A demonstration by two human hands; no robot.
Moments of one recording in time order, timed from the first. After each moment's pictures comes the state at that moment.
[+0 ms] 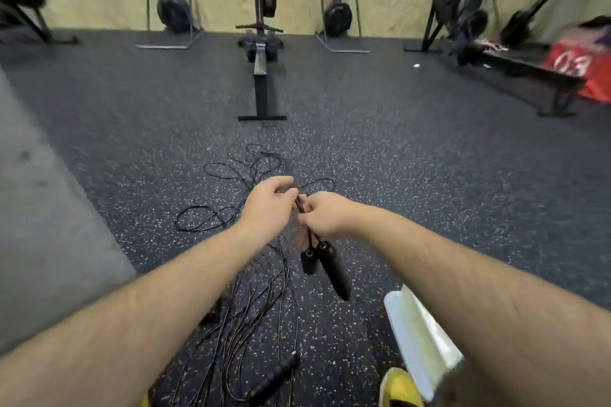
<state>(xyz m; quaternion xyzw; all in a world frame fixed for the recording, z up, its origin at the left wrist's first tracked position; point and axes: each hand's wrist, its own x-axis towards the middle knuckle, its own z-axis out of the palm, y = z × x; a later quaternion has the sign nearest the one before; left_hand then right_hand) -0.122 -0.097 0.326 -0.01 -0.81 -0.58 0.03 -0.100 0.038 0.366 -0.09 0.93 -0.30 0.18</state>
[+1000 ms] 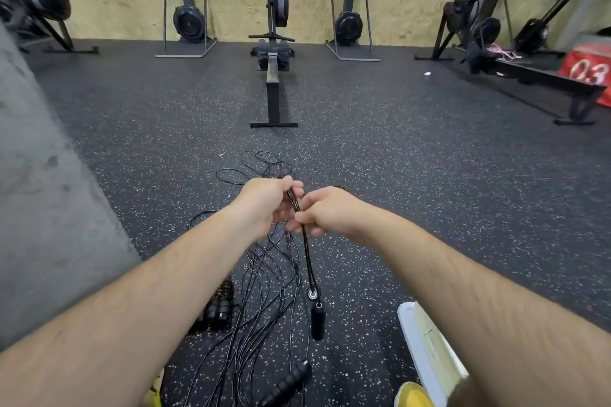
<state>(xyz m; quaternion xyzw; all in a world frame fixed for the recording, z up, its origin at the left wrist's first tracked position) -0.125 -0.123 0.370 0.11 -0.68 -0.71 -0.11 -0.104 0.016 0.375 -0.05 0.83 -0.52 0.20</state>
